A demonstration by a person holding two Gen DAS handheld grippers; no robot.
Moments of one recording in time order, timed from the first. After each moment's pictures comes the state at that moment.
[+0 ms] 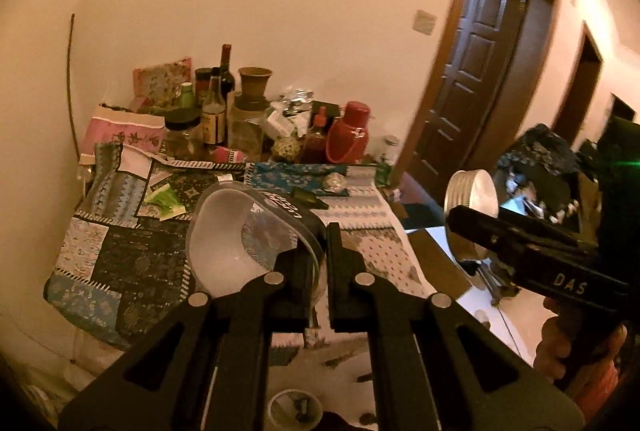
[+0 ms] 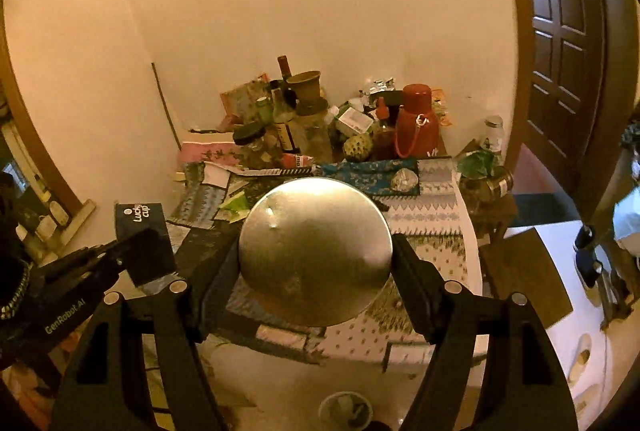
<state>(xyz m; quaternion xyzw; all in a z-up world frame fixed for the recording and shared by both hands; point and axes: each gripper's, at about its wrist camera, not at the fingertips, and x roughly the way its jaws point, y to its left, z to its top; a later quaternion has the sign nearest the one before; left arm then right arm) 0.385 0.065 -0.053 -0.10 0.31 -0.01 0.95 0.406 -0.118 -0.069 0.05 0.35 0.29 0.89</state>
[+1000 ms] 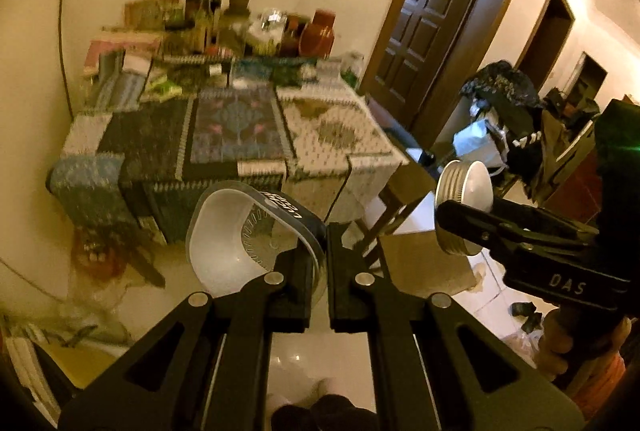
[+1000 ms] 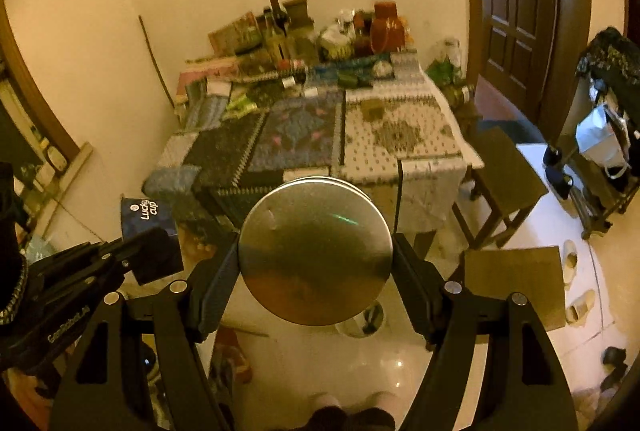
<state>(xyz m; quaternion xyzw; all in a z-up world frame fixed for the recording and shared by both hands) 0.205 0.046 -0.126 -0.11 0.41 -0.07 0.90 0.233 -0.141 -0.133 0.04 0.45 0.23 0.86</state>
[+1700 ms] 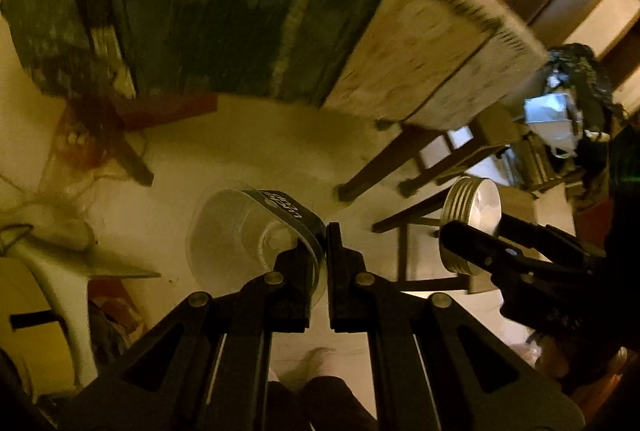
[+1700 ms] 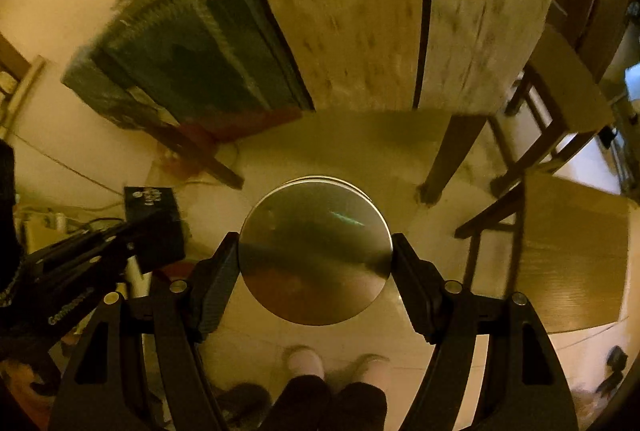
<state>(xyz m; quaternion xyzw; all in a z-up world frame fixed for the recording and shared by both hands) 0.263 0.052 -0.427 -0.18 0.53 0.02 0.83 0.287 -0.111 -0.428 0.01 0.58 0.26 0.77</state>
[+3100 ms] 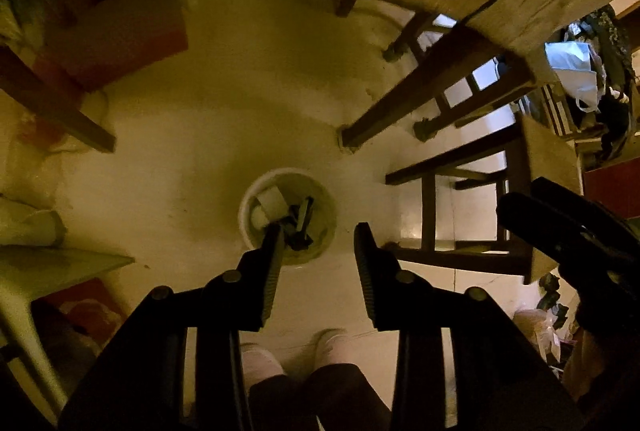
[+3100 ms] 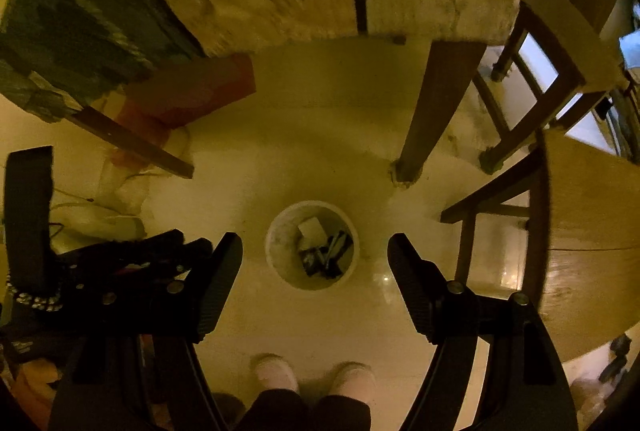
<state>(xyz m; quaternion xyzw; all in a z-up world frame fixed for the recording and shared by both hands) 0.330 0.023 -0.557 -0.16 0.61 -0.01 0.77 0.323 -0.130 -0.490 -0.01 0.60 0.22 0.77</state>
